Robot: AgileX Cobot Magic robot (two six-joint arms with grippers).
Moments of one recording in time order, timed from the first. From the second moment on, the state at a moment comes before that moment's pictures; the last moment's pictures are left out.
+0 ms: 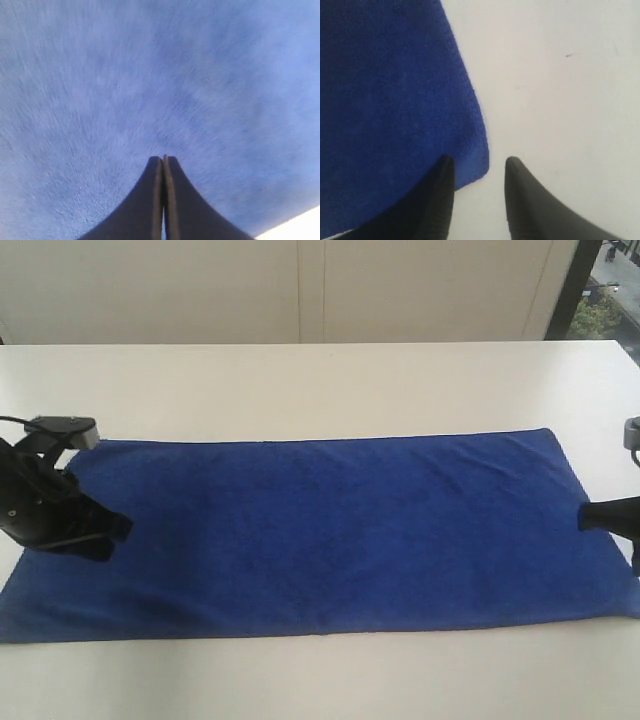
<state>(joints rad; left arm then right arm) -0.16 1.63 -0.80 -0.52 0.58 0.57 -0.03 1.54 -0.78 -0.26 0.71 0.40</state>
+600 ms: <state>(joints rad) -0.16 1.50 -0.82 -0.45 0.67 0.53 -0.03 1.71 -0.78 -0.09 0.61 0.13</state>
